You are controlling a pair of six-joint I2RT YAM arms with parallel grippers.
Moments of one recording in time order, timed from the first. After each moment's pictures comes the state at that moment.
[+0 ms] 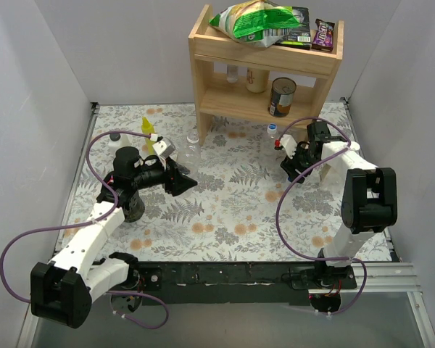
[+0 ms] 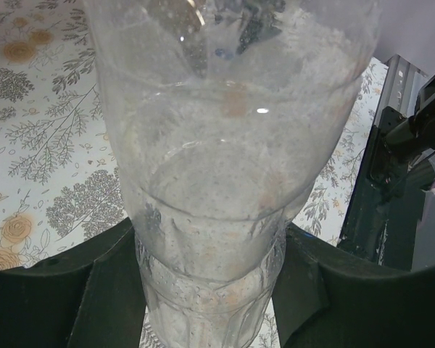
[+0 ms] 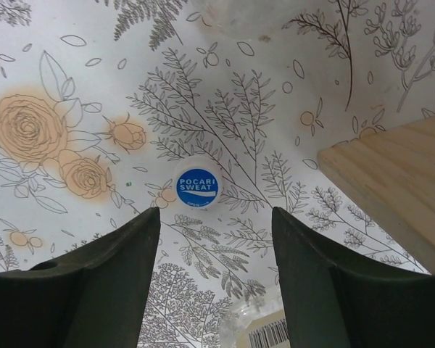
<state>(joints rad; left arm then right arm) -0.27 1.01 0.71 -0.02 0.84 -0.04 0.09 1.72 1.16 -0.65 -0.37 -0.92</state>
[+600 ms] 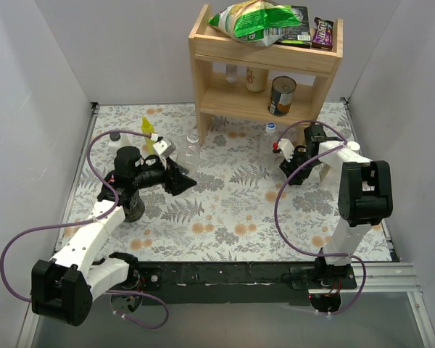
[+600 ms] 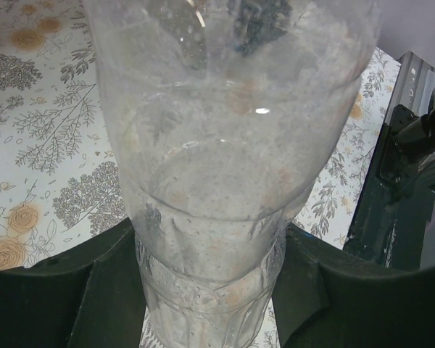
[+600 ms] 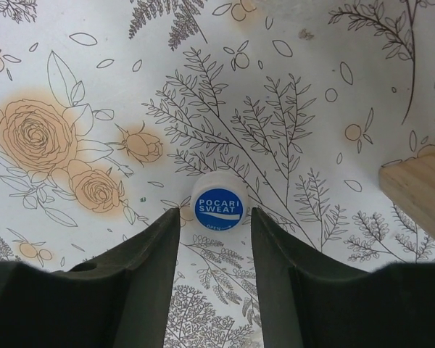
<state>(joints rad) -0.26 1.03 0.71 -0.03 0.82 -0.03 0.09 1.79 1.17 -0.68 -0.41 -0.91</state>
